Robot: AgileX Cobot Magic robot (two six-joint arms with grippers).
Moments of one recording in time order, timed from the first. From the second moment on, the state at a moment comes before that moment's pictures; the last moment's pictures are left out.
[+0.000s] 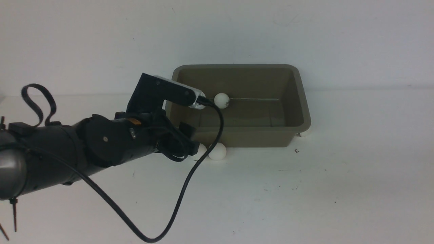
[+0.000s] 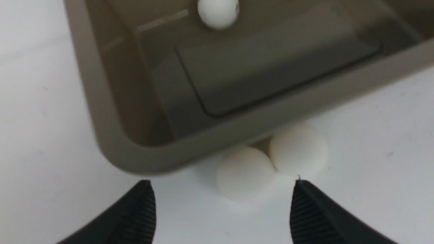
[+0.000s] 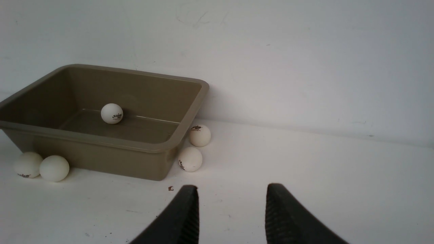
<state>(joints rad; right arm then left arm) 0.03 0.26 -0.34 0.34 0.47 -0.39 -0.48 1.68 -0.85 -0.73 -0.12 0.68</state>
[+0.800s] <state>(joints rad) 0.03 0.26 -0.34 0.34 0.47 -0.39 -0.57 1.86 -0.85 -0.57 -0.33 0.66</state>
